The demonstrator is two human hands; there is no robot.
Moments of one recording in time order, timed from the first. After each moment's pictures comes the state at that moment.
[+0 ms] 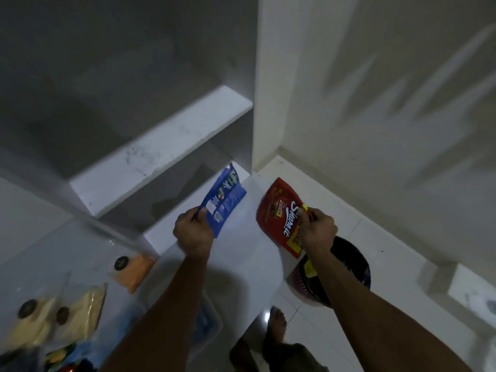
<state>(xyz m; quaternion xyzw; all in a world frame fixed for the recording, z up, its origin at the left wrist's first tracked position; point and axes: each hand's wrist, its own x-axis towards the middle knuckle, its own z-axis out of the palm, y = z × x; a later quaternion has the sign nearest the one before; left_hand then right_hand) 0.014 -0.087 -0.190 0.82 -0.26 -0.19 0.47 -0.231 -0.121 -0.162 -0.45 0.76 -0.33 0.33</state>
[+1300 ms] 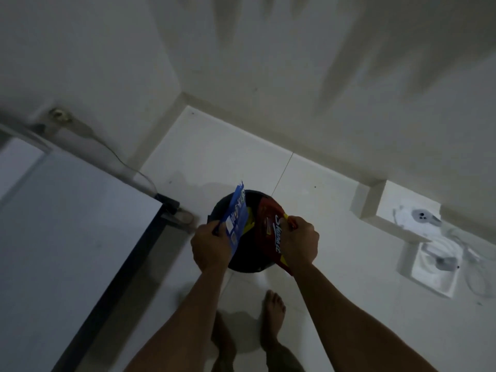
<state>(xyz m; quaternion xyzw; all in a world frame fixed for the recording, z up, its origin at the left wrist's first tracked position) -0.409 -0.115 -0.363 0.82 -0.41 -0.32 0.24 -0.576 -0.109 -0.351 -0.29 0.87 -0.21 0.32</state>
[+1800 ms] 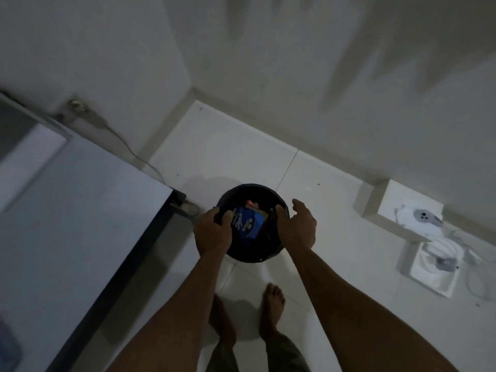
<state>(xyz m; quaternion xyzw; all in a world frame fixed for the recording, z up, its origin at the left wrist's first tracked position) -0.401 -0.107 -0.327 0.80 -0.46 -0.35 0.19 -0.571 -0.105 -0.323 -0.34 0.84 -0.22 0.35</state>
